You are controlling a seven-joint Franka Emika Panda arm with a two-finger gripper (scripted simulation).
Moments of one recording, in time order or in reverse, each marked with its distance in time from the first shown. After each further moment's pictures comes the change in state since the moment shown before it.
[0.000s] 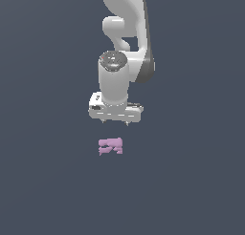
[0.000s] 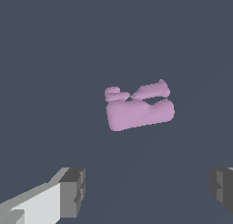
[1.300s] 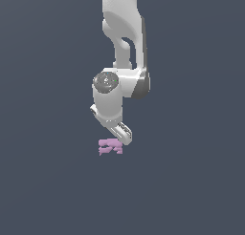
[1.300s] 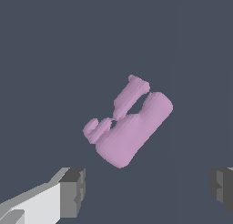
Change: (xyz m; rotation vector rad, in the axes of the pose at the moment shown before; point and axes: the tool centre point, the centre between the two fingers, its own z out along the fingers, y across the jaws) arm 0.027 0.009 0.046 0.029 -0.009 0.688
